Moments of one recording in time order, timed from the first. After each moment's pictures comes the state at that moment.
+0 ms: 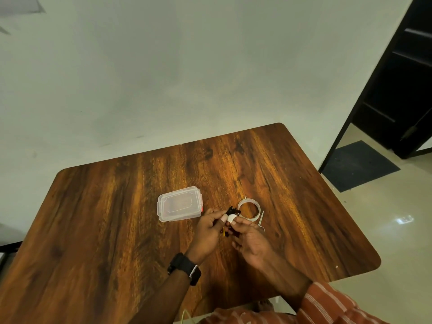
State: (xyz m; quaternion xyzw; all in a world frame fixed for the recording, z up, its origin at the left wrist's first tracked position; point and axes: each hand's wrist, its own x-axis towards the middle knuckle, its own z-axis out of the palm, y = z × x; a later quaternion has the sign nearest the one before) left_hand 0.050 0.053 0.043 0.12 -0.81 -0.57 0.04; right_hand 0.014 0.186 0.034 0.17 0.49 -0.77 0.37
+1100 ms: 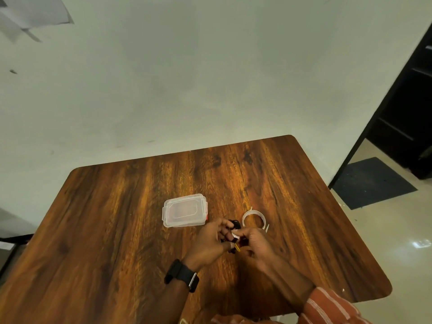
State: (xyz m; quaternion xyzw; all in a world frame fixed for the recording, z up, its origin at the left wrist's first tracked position) left_hand 0.054 0.047 0.066 0.12 -0.84 -0.53 -0.05; right_hand -0.013 0.188 0.042 0.10 0.63 -0.67 0.38
